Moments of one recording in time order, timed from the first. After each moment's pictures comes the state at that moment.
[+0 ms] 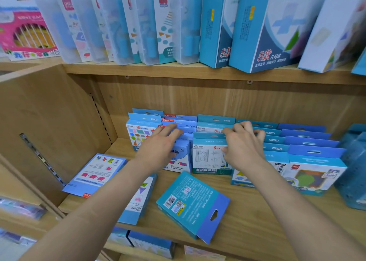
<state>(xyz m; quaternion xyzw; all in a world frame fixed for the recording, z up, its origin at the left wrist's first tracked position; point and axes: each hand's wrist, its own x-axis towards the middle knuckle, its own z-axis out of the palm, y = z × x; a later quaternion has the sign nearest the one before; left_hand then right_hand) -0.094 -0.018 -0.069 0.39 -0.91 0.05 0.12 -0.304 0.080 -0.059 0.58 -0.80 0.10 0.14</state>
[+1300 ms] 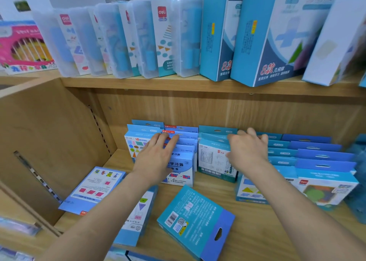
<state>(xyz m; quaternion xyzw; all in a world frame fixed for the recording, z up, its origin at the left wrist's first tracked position) -0.092 -0.032 -0.076 0.41 -0.90 0.11 0.10 -0.315 0.055 -0.048 0.55 -0.82 0.04 0.15</state>
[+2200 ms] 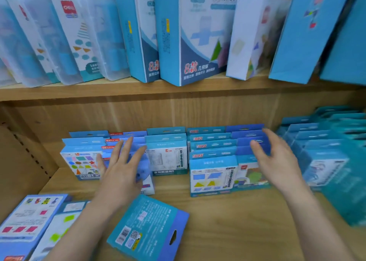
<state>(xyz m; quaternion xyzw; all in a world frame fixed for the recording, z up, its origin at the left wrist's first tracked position) -0.135 0.000 -0.089 0.44 -0.88 0.04 0.14 -0.415 0.189 -0.055 0.34 -0.86 0.38 0.03</state>
